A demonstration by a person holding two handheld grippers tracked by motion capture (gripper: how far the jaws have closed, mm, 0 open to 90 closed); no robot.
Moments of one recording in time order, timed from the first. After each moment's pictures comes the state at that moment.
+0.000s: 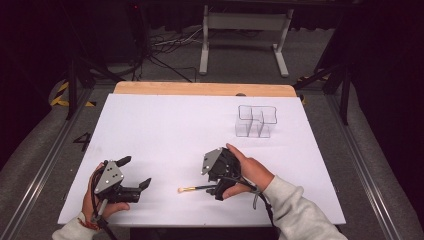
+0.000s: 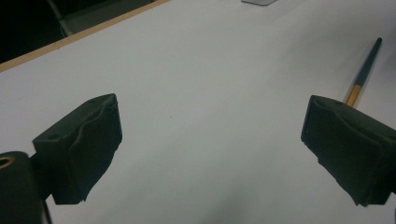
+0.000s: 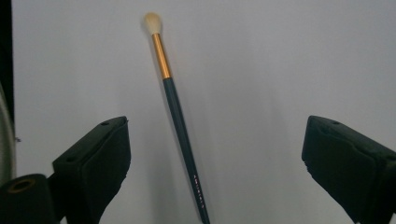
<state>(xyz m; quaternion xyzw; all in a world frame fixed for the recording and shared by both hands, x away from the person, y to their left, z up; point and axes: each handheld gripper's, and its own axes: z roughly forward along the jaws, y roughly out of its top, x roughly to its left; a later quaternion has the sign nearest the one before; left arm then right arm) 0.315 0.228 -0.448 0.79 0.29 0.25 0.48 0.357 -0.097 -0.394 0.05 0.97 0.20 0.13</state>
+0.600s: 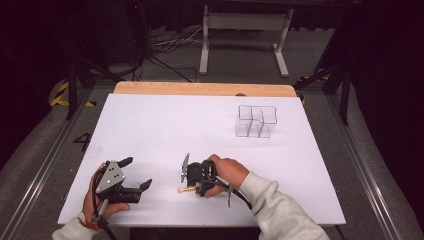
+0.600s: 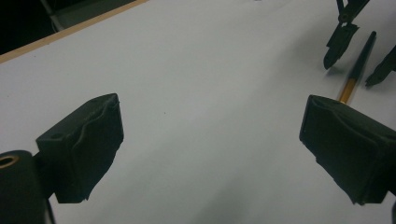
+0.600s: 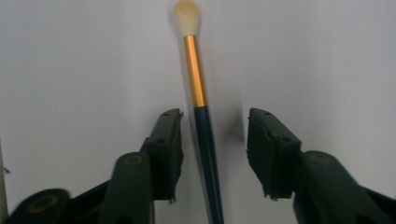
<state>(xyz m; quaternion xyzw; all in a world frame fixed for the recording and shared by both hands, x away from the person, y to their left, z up) 0.316 0.227 -0.450 0.80 0.29 0.24 0.47 0.367 -0.044 -0.424 0.01 0.99 0.09 0.05</state>
